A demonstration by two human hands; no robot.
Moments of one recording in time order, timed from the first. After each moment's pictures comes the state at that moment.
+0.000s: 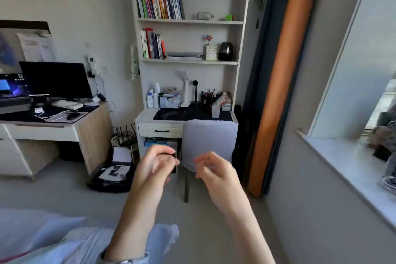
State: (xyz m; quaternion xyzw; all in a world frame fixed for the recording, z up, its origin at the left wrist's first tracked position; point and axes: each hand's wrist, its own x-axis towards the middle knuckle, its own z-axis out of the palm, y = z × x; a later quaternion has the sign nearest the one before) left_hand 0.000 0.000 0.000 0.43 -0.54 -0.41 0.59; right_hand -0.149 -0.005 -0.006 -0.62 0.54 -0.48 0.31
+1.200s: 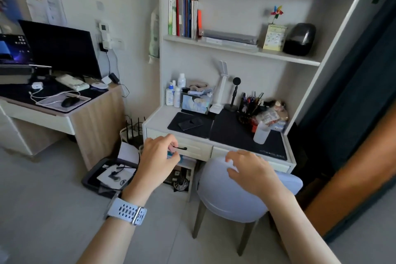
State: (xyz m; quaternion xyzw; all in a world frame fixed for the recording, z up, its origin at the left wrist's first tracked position) left_hand 0.059 -0.577 -0.058 0.61 -0.68 -0.04 0.40; right_hand -0.176 -0.601 -0.039 -0.82 0.57 -0.06 0.03
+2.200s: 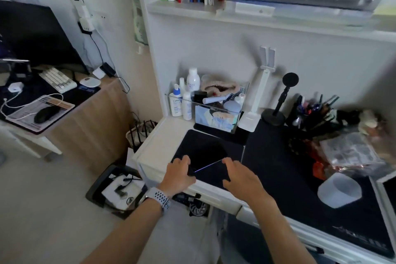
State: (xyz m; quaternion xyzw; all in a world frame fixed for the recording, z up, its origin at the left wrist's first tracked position) left_hand 0.110 -1.043 -0.228 0.72 -0.63 -0.26 0.11; right_hand -0.092 -1.060 -0.189 -0.80 0.56 -0.01 0.21
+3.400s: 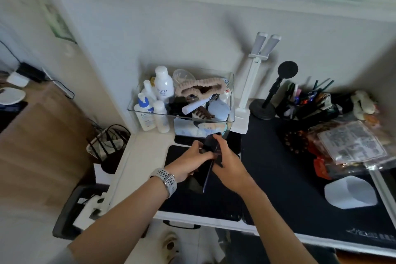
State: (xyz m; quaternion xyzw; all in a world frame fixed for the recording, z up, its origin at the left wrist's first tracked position) left_hand 0.103 -1.234 -0.239 0.56 -0.46 -0.66 0.20; right_hand -0.043 -1.196 -0.215 -0.66 0.59 -0.22 0.41
